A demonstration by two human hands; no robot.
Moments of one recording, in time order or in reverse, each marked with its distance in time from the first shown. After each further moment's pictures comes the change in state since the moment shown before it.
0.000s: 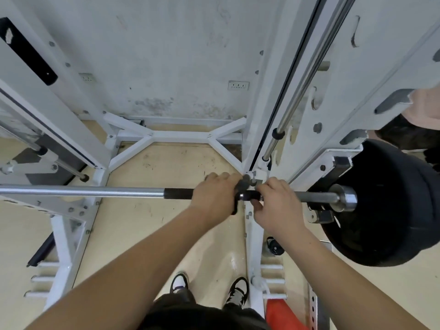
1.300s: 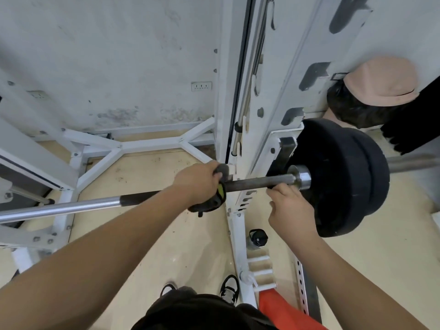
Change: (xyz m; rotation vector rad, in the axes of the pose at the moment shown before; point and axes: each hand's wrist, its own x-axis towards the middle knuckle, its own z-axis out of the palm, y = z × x) left_hand 0.055 0.048 0.005 -0.027 -0.156 -0.033; right_hand -0.064 0.106 0.000 -0.044 0.171 0.147
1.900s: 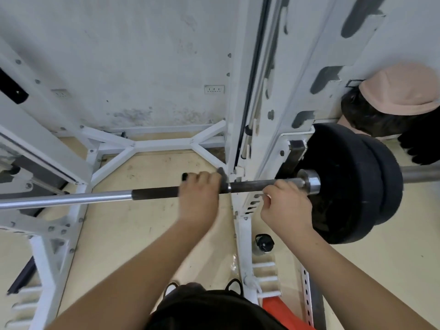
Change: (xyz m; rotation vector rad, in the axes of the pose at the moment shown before) left_hand -0.056 -0.001 0.042 0.216 0.407 -0.114; right_hand 0.017 -0.037 -0.019 -0.014 -0.091 0.004
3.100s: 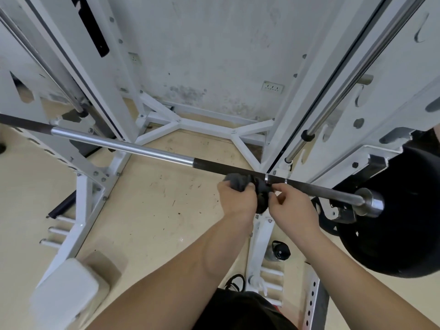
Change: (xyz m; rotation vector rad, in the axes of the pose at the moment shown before) left_hand -0.040 -0.002 -0.009 -1.628 0.143 -1.229; right_hand -0.010 -0.096 0.009 0.400 -0.260 0.045
